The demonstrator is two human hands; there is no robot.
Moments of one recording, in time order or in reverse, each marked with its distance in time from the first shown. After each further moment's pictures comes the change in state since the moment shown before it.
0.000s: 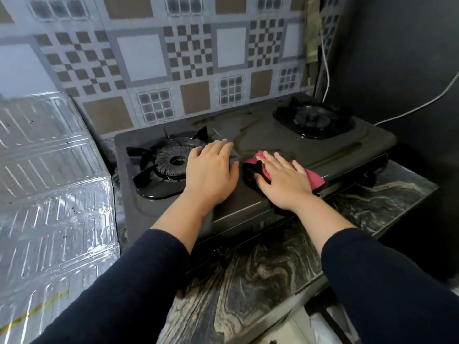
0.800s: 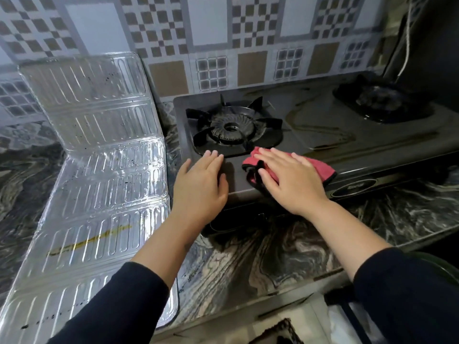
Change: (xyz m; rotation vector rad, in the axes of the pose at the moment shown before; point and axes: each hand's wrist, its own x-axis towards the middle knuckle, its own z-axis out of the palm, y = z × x) left_hand -0.130 -0.066 -0.015 -0.043 -0.024 -0.266; right_hand -0.046 -0.087 0.019 0.057 0.119 -0.398
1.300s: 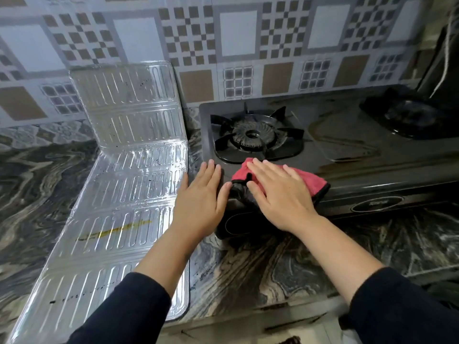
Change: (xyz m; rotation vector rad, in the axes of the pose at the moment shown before) left_hand -0.026 -0.020 -0.004 0.035 -0.101 -0.132; right_hand 0.003 -0.046 0.008 0.027 -0.004 -0.108
